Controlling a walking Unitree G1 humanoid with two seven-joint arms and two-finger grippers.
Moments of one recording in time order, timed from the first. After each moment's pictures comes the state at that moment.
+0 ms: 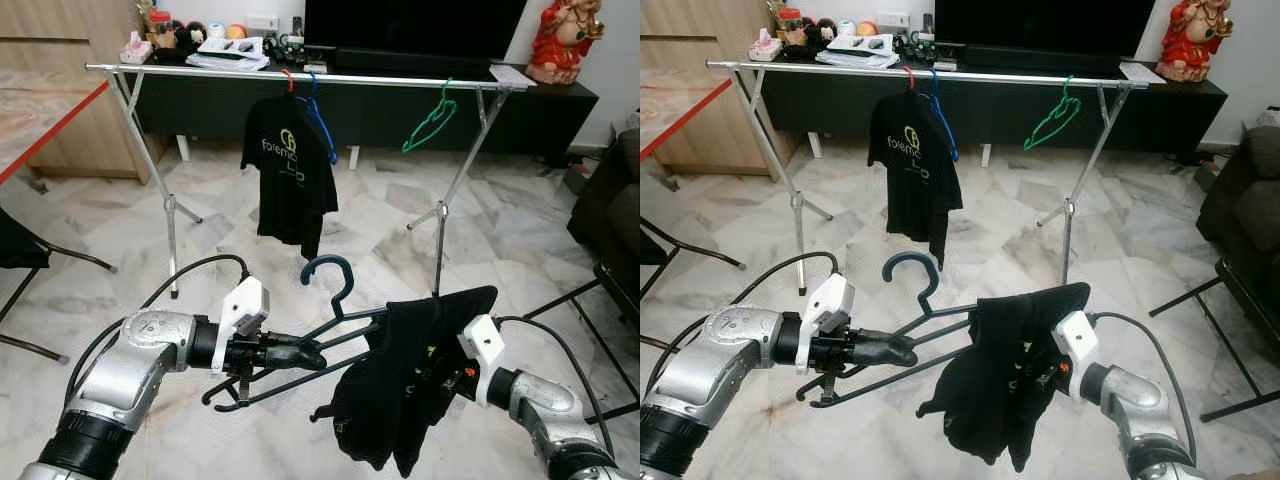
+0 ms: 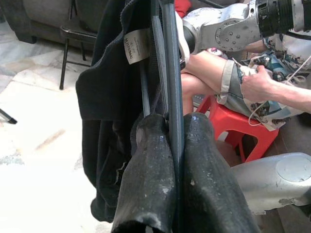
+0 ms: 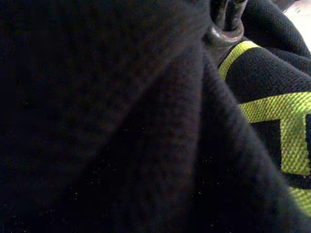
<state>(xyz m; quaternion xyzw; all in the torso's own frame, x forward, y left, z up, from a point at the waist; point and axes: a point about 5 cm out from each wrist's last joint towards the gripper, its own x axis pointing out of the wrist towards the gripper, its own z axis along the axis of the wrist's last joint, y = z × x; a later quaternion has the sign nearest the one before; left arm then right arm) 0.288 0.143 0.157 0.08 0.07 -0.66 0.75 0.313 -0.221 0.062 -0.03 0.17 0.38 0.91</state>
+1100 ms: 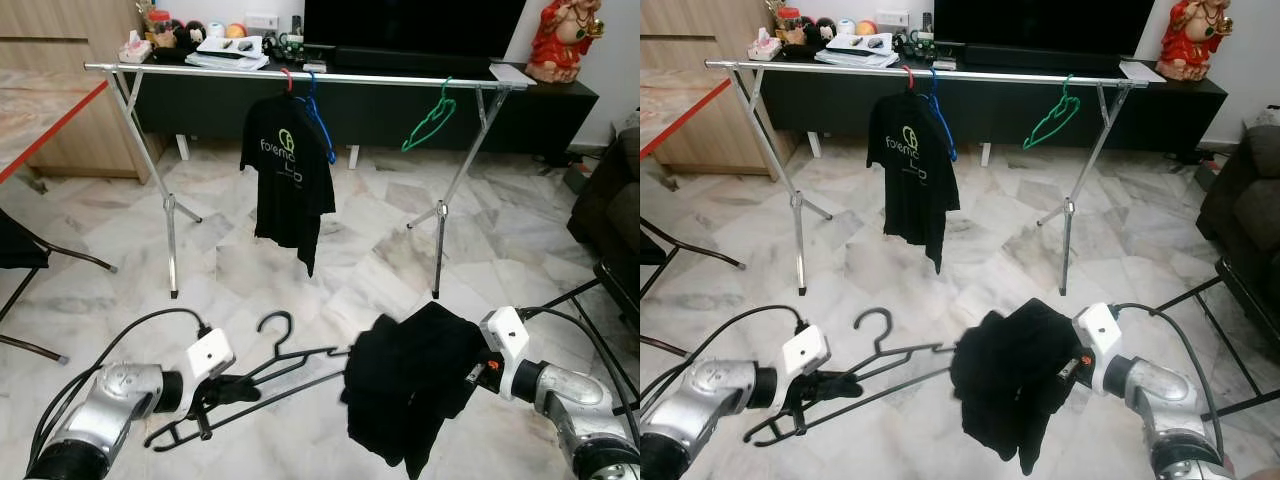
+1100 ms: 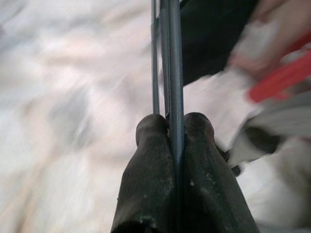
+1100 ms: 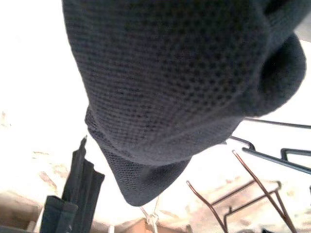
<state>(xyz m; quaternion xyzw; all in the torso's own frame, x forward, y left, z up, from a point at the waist) 0.286 0.213 0.047 0.17 0.26 -0.43 0.85 0.312 -0.251 0.078 -0.06 0.16 0.36 0.92</state>
